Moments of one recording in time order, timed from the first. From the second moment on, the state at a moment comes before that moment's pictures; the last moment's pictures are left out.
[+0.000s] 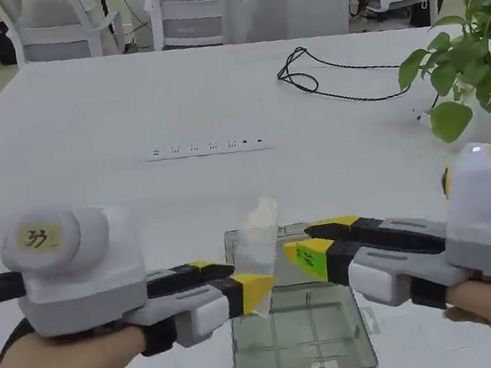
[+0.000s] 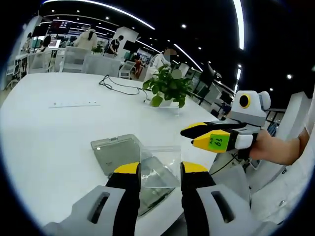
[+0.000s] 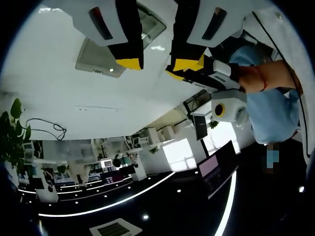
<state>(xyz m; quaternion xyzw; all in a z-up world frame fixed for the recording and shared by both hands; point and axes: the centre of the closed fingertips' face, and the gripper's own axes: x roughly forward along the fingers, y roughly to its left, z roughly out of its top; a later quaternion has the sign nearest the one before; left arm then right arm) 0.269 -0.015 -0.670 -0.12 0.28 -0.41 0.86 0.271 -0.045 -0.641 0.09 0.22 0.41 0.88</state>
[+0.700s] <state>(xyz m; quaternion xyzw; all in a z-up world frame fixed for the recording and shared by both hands) 0.266 -0.030 -0.666 -0.08 0.27 -0.43 0.86 0.270 -0.040 -0.651 0.15 0.25 0.37 0.88</state>
